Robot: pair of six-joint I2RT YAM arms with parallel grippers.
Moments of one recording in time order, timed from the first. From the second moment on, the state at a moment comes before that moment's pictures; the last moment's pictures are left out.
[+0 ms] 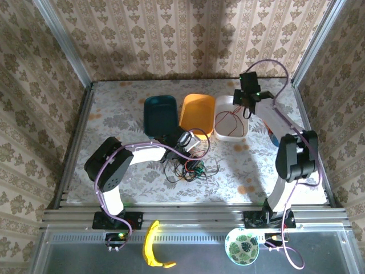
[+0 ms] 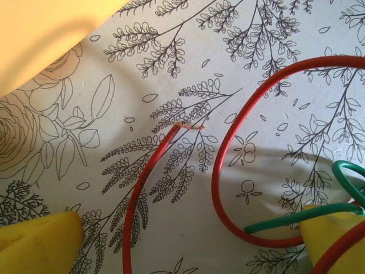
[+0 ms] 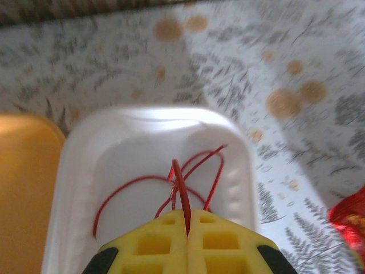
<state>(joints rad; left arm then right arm) -0.83 1.80 0.97 -0.19 0.09 0.05 0.19 1.84 1.49 -0.51 0.24 0.28</state>
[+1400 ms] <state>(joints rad) -0.80 1.80 0.96 -0.16 0.16 0.04 0.51 1.25 0.86 -0.54 -0.26 0.27</state>
